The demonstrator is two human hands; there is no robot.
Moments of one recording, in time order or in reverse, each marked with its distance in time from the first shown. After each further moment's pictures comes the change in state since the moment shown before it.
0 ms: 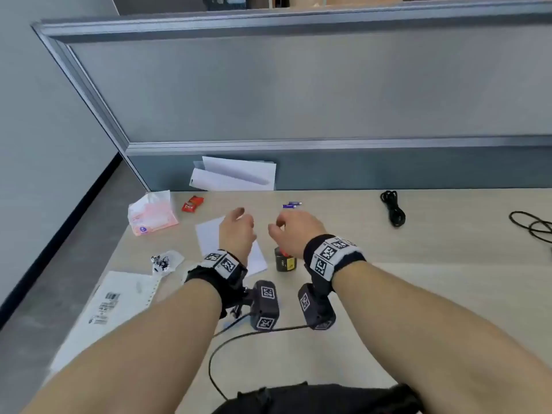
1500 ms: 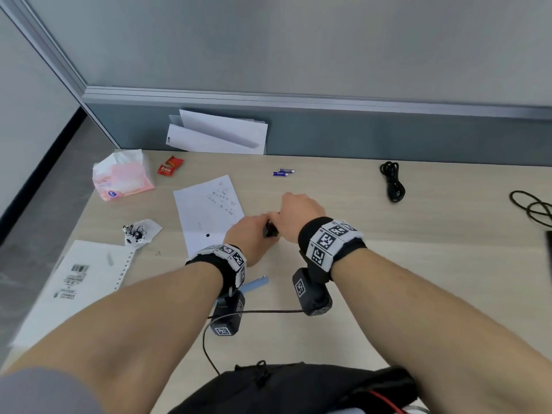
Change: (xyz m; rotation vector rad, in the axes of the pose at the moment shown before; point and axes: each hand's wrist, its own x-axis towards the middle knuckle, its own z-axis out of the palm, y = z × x) left_hand 0.000 -0.018 -0.025 1.228 -0.285 0.502; right_hand 0.005 -0.028 -0.003 -0.115 -0.062 0.074
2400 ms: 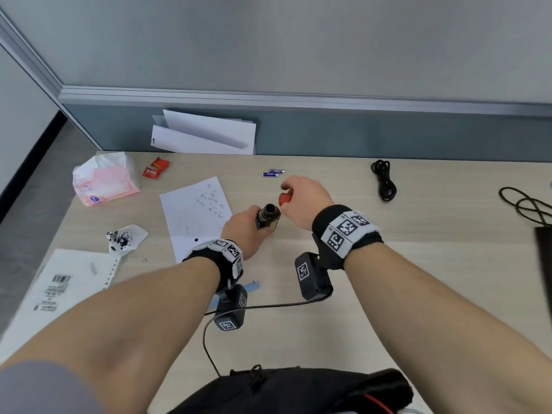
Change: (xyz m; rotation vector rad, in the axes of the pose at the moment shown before) left_hand -0.002 -0.001 -0.019 -0.115 0.129 -0.108; right_hand -0.010 0.001 -0.037 0.191 0.165 -0.130
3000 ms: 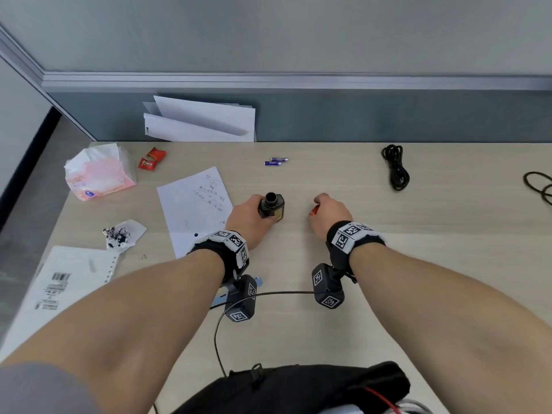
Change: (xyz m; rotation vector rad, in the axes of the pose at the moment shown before) left_hand 0.005 0.009 -0.022 -0.171 0.085 -0.042; right_hand 0.015 0.055 0.039 -0.019 0.026 0.248
